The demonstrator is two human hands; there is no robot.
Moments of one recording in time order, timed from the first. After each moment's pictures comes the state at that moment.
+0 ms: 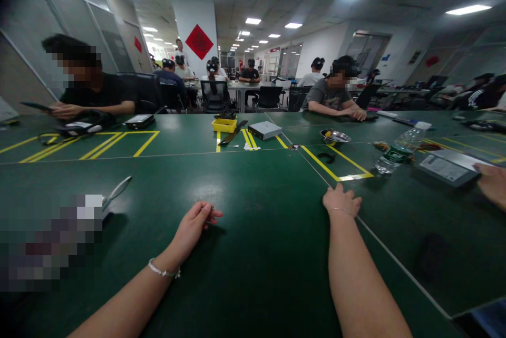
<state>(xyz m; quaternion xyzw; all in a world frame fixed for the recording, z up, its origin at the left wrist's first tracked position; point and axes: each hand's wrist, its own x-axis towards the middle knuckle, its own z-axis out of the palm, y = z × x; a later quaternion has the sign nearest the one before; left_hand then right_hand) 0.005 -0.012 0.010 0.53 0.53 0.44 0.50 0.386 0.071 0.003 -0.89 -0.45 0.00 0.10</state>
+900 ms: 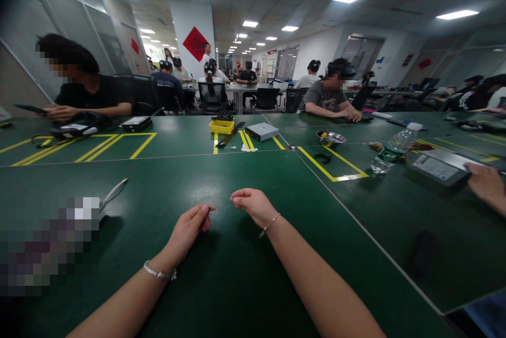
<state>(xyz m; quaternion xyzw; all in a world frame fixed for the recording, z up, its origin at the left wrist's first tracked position) 0.003 -0.012 0.016 0.55 0.52 0.44 0.47 0.183 0.040 0.027 -0.43 -0.49 0.64 0.41</state>
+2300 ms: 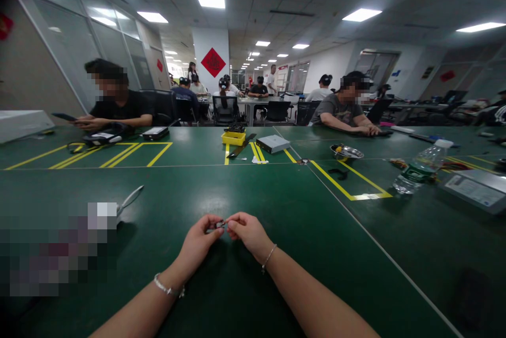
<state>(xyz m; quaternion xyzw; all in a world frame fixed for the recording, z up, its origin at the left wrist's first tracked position) 0.007 -0.009 0.011 0.56 0.53 0.49 0.41 0.150 0.022 0.006 -0.39 -0.53 0.65 0.38</state>
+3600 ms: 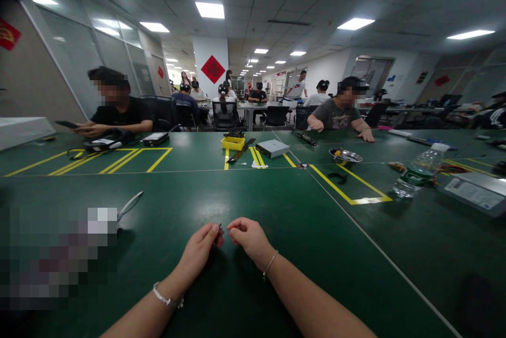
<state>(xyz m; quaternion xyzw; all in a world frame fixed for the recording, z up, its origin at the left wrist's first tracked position) 0.006 -0.013 0.012 0.59 0.53 0.45 0.40 0.149 0.017 0.019 -0.43 -0.56 0.59 0.39</state>
